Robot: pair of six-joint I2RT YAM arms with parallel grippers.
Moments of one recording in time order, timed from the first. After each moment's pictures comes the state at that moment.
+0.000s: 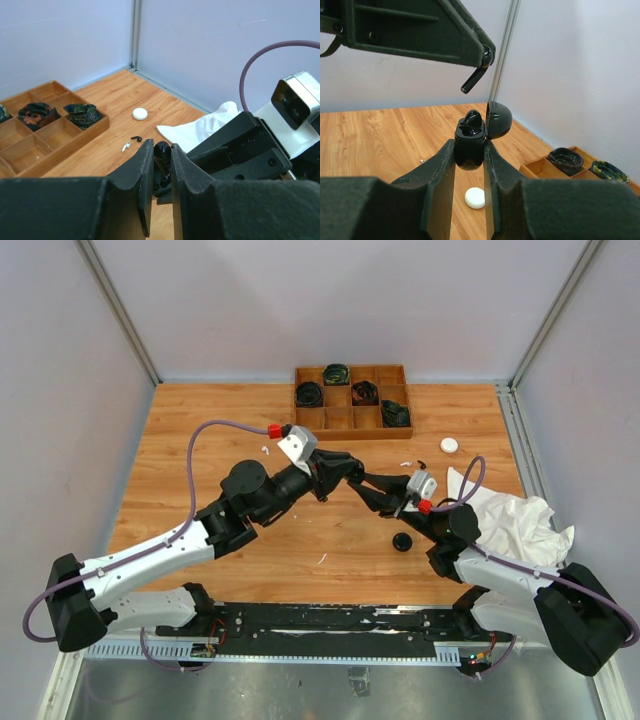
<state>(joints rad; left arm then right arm) -0.97 1.08 0.87 0.37 -0.07 -0.14 0.66 1.09 0.29 1.26 -0.41 -0.03</state>
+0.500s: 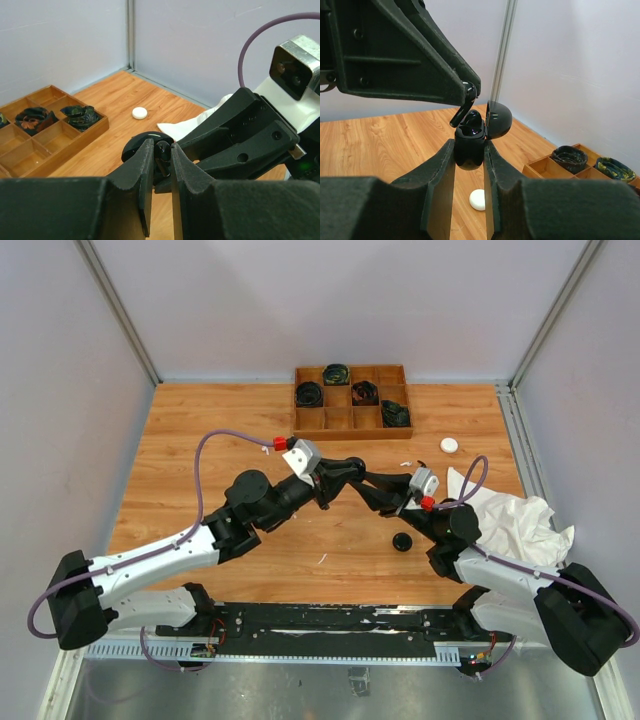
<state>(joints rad) -0.99 1.09 0.78 0.48 -0.04 -0.09 0.66 1.09 0.29 1.28 -0.38 0.01</state>
